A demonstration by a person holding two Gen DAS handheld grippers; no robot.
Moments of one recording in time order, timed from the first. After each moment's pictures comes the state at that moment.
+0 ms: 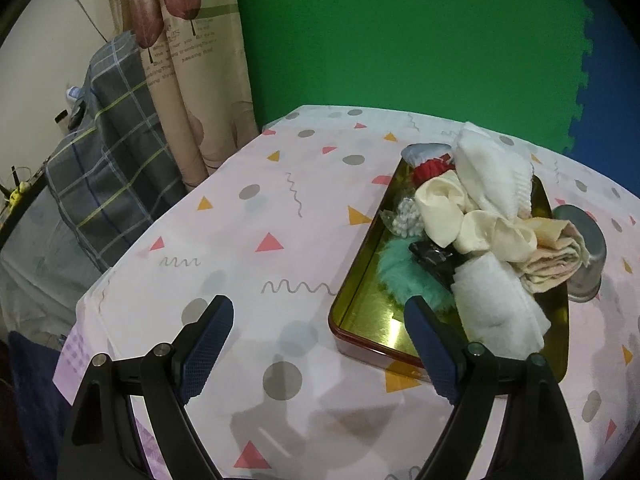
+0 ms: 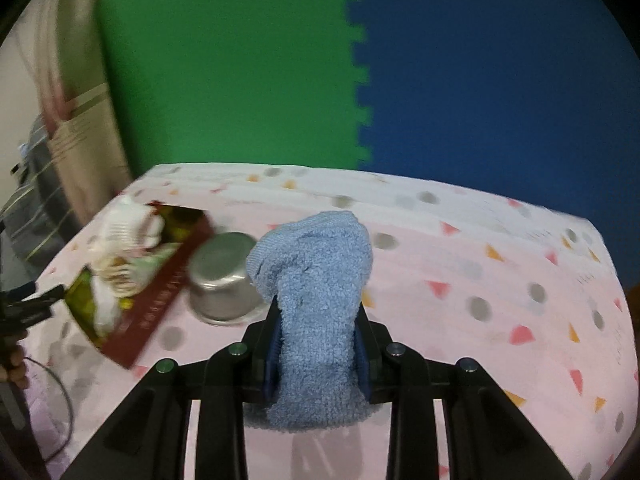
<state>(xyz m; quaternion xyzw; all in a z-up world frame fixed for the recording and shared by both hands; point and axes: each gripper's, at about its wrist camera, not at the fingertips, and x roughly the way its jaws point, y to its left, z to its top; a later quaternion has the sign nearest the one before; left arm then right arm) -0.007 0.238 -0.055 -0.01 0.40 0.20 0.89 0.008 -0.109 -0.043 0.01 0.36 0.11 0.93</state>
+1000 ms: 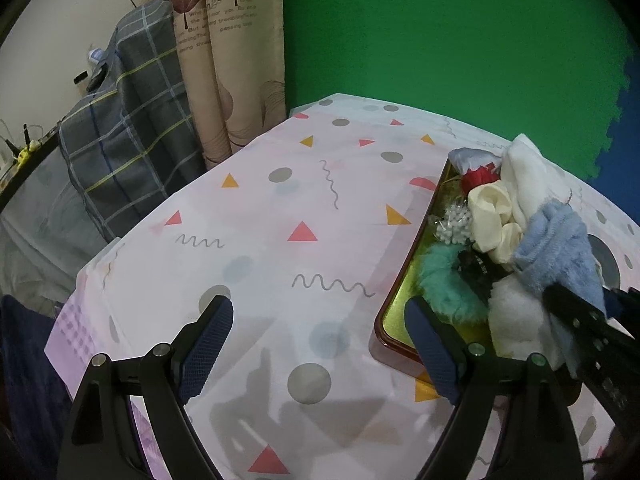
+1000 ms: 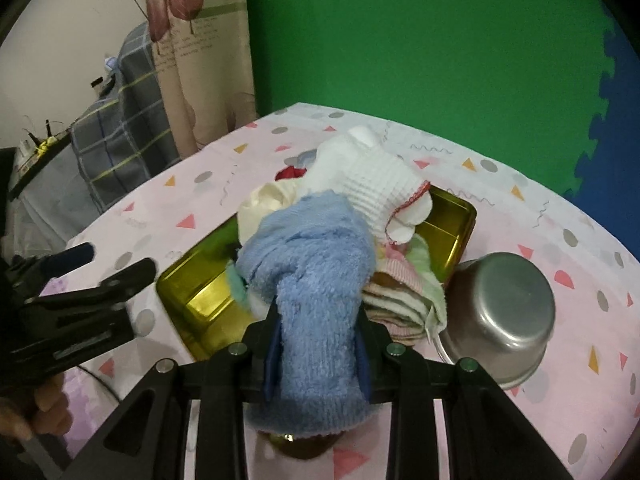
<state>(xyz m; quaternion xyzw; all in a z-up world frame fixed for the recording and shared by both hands) -0.009 0.271 -0.059 -0.06 0.41 0.23 0.88 0.042 0.119 -0.081 -0.06 0.39 0.28 0.87</state>
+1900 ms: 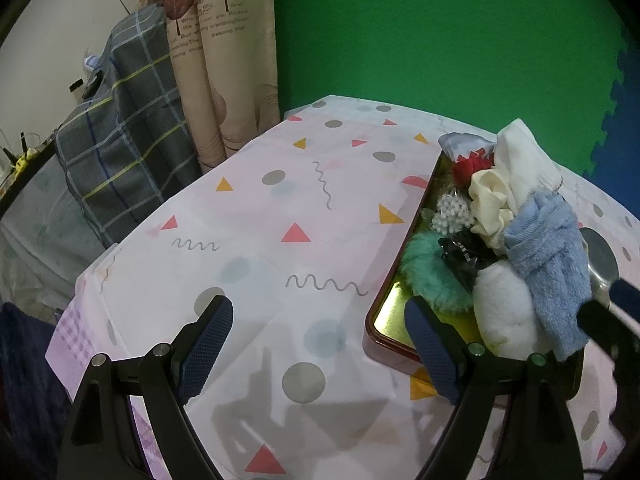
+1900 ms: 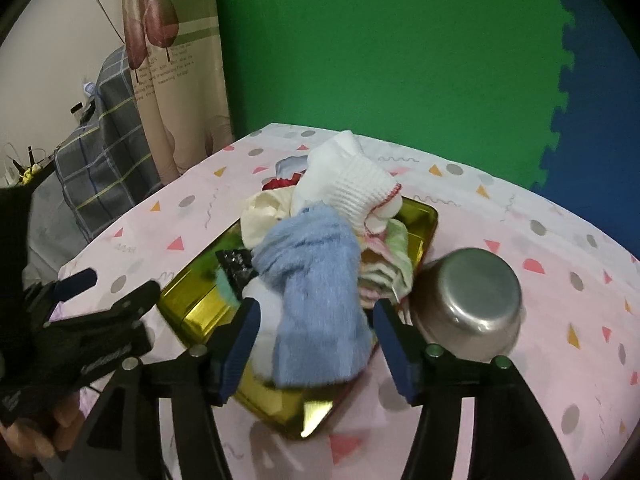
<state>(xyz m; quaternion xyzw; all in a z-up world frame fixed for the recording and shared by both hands) -0.010 0.262 -0.059 -0.05 0.41 0.22 0.88 0.020 0.105 -0.061 -0.04 0.38 0.23 0.90</state>
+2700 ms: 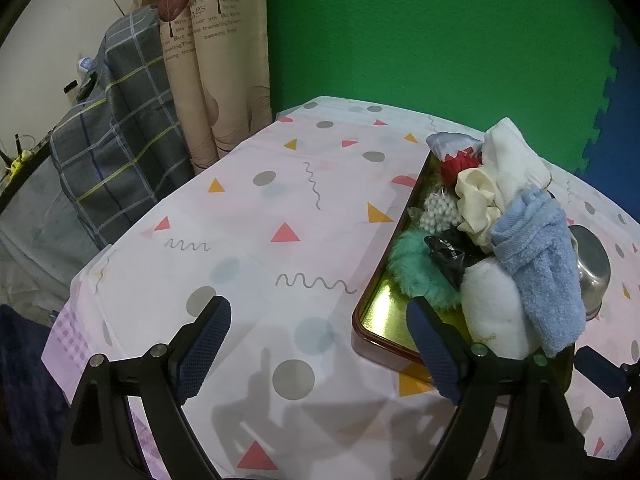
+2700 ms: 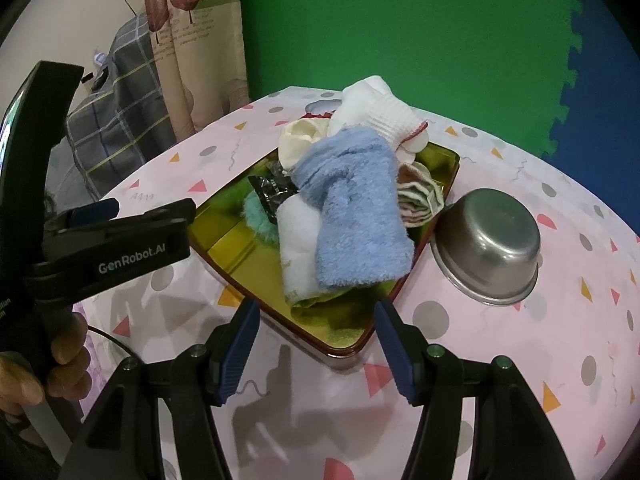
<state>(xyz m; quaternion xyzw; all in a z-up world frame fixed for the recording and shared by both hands) -0.010 0.257 -0.057 -0.05 0.41 0.21 0.89 -0.022 0.112 -0.086 -0.06 0.41 0.25 0.87</state>
